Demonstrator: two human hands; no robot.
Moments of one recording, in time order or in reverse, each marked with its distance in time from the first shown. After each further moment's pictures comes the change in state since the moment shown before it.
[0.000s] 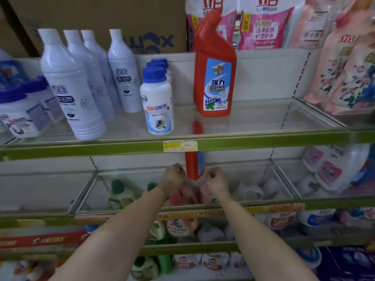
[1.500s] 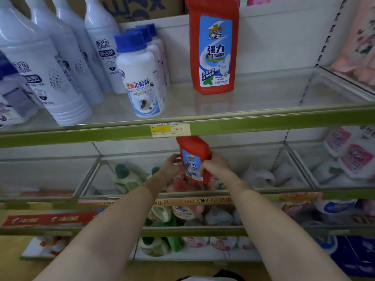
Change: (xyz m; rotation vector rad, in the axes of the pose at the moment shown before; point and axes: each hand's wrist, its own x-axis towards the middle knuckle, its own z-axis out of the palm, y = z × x) left_hand 0.003 -0.014 0.018 -0.325 -0.142 -0.194; right_hand 0.014 -0.027 -0.016 0.051 -0.387 0.009
